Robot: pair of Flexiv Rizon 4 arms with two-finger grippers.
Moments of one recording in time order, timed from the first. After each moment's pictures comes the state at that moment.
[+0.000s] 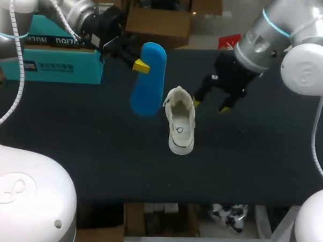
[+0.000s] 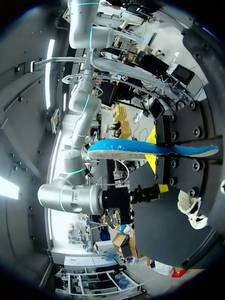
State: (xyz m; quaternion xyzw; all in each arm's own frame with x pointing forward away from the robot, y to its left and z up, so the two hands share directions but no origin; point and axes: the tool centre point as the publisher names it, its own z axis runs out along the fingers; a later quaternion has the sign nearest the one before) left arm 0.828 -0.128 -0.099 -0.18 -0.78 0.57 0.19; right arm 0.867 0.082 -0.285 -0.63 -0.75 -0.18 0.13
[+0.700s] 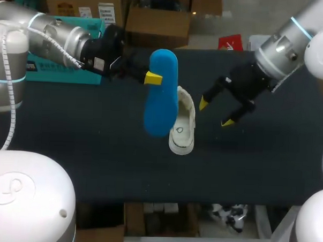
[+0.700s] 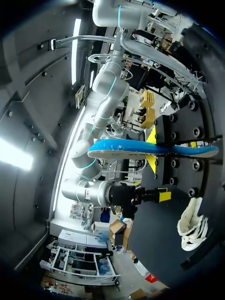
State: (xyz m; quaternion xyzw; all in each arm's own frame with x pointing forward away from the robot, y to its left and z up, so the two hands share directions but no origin) left arm 0.785 -0.156 -0.094 -0.03 -0.75 0.63 0.17; right arm 0.828 0.079 -0.274 -0.70 -0.63 -0.16 0.29
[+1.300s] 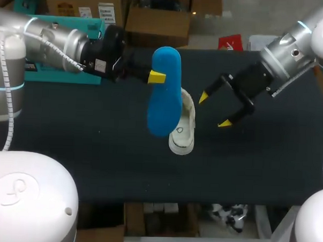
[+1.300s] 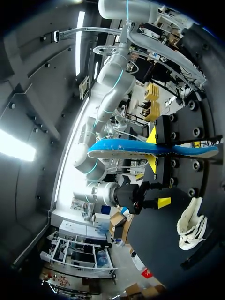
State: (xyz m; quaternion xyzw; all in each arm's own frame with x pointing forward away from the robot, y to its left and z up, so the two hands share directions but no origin) left arm 0.781 -0.163 -0.083 0.01 -0.75 0.64 0.15; right arm 0.830 0.090 -0.264 -0.76 -0.48 -0.11 0.42
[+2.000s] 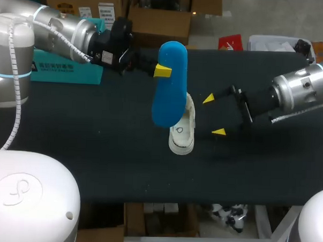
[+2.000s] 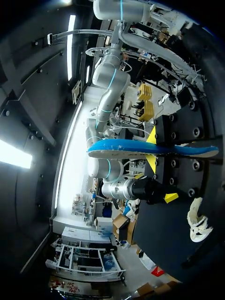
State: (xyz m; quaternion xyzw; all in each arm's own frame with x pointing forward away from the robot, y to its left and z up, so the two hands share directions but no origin) left arm 0.798 -0.178 -0.078 -0.03 -0.76 0.63 0.14; right arm 0.828 0.095 -0.270 -0.75 -0.31 -0.13 0.57
